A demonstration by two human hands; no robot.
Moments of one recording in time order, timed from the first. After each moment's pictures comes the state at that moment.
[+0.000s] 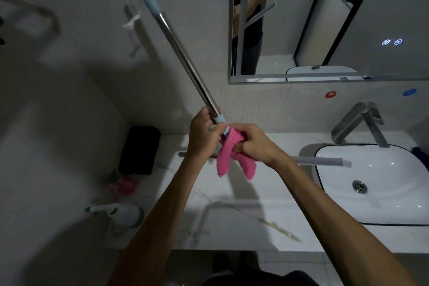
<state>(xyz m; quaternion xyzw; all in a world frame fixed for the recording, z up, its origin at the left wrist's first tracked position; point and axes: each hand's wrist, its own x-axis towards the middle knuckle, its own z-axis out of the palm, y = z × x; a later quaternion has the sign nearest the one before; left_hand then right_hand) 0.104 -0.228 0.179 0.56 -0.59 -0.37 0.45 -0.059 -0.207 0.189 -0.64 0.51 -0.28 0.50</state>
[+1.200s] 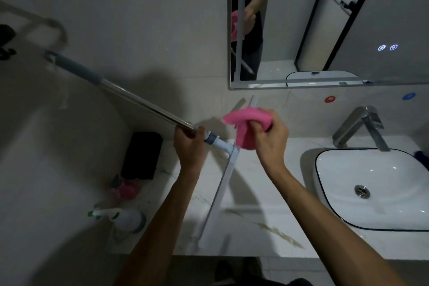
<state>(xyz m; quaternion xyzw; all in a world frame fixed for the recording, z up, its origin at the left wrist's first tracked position) 0.115 -0.223 0.159 0.62 -0.38 -0.36 0.58 -0.056 -0.199 0.184 -0.46 0.59 -0.61 0.26</state>
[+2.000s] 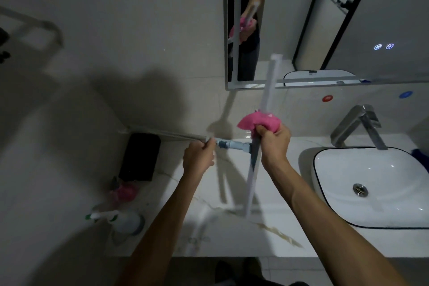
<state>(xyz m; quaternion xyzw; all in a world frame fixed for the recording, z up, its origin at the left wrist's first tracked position) 0.109 -0.218 0.143 0.72 -0.47 -0.42 0.29 -0.068 -0.209 0.172 -0.29 0.58 -0.65 0.40</state>
